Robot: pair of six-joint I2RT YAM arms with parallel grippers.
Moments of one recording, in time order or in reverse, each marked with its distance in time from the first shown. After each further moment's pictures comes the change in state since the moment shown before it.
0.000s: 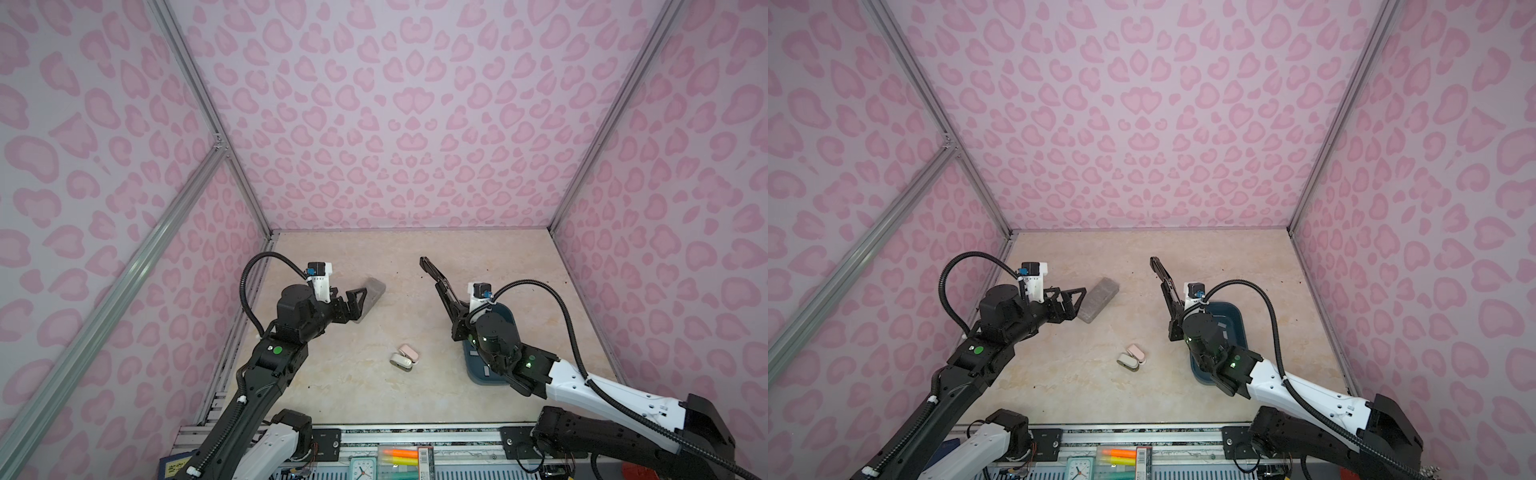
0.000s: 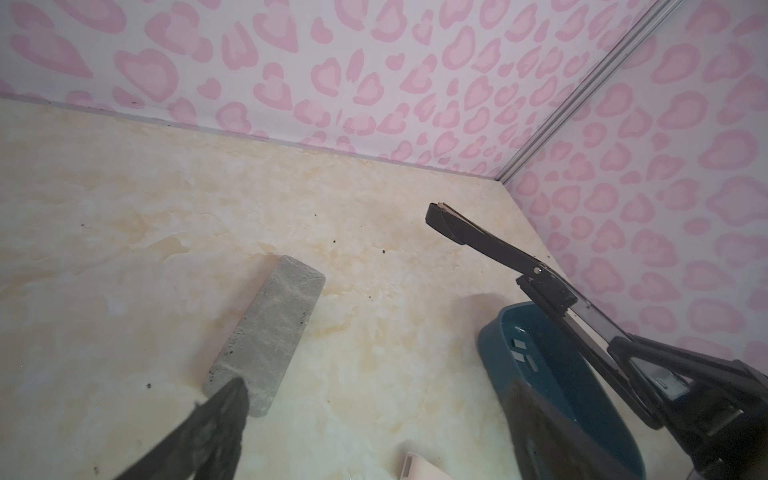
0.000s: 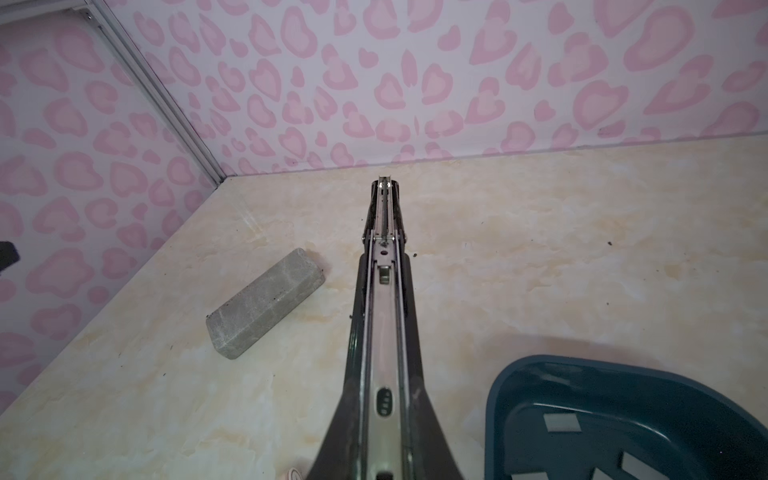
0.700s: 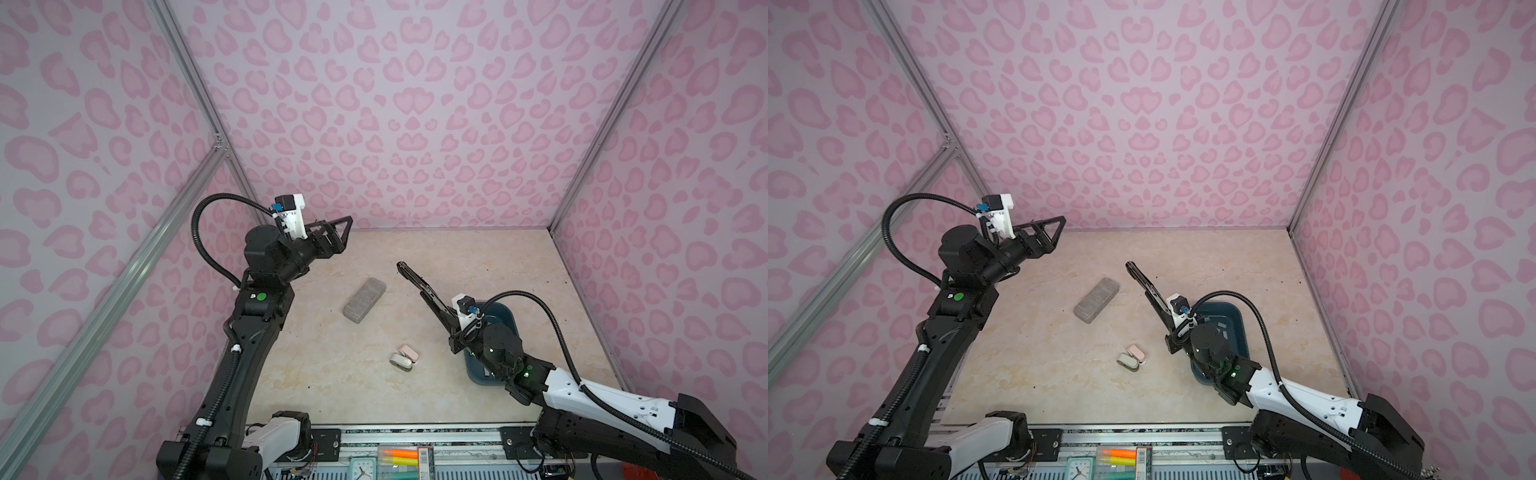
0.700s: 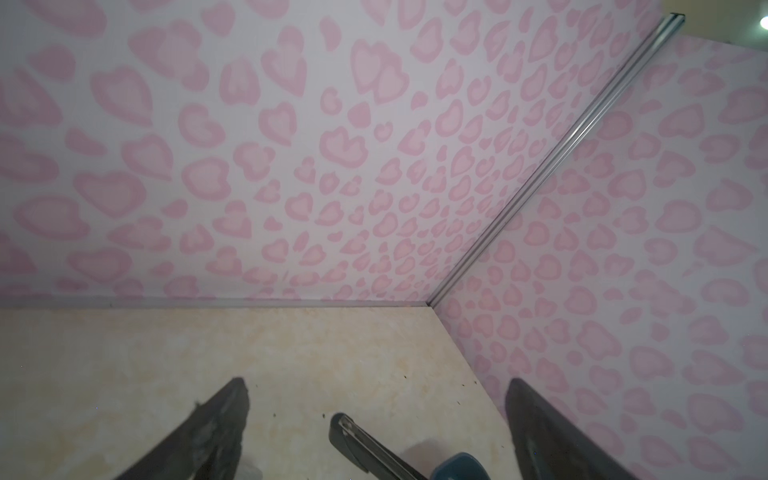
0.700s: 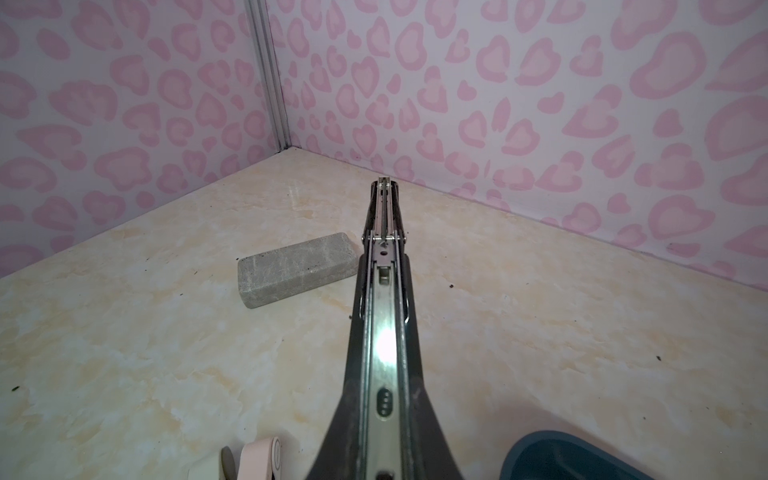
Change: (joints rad) left arm 0.171 0.247 0.357 0.195 0.277 -0.282; right arm -0.001 -0.064 -0.131 0.229 -0.178 -0.363
